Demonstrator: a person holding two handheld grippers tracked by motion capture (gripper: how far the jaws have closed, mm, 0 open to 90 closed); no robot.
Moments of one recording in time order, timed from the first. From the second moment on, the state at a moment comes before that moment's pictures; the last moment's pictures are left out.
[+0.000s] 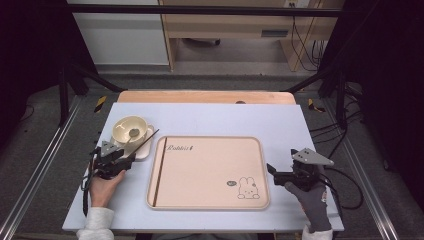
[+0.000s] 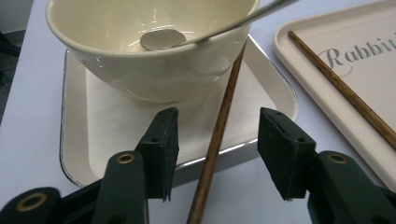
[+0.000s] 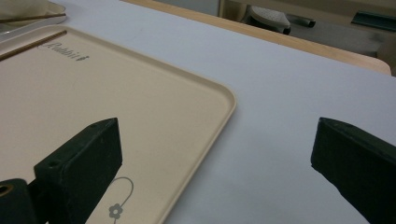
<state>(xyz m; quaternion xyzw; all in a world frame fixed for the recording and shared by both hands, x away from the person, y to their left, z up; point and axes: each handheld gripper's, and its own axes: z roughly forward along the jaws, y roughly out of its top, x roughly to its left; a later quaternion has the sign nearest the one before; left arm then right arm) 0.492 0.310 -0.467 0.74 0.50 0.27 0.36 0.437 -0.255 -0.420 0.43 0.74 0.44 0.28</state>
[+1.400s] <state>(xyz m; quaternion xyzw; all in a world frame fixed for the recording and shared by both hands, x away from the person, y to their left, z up) 0.496 0.302 -0.465 0.75 0.50 0.23 0.37 0.438 -0.253 -0.422 0.43 0.74 0.43 0.28</state>
